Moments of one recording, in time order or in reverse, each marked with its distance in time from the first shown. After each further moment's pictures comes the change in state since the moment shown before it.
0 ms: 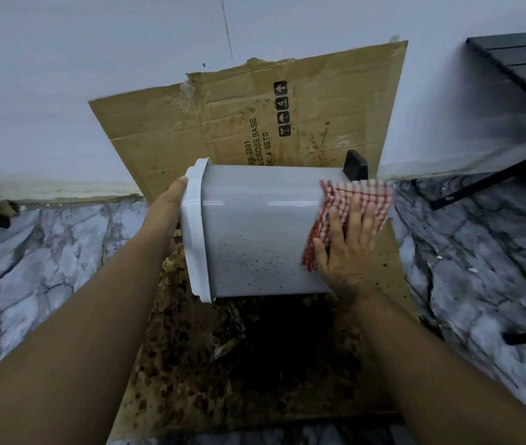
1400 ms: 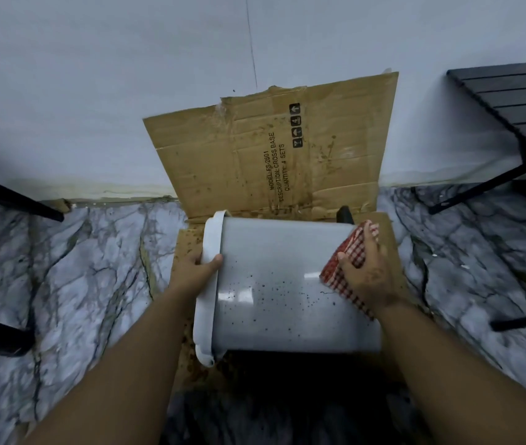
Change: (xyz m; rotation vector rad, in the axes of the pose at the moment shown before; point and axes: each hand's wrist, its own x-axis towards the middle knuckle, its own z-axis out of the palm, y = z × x) left_hand -0.105 -0.096 -0.061 0.382 -0.053 0.157; right_hand -0.047 -0.022 -0.123 0.429 -0.328 0.433
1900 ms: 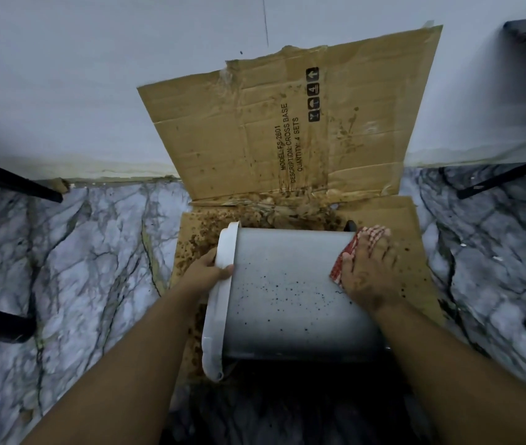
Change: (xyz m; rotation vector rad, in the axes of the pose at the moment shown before) left_hand 0.045 -0.042 0.014 -0.031 -0.229 -0.252; right_hand 0.022 0.045 0.084 -0.554 -0.201 -0.002
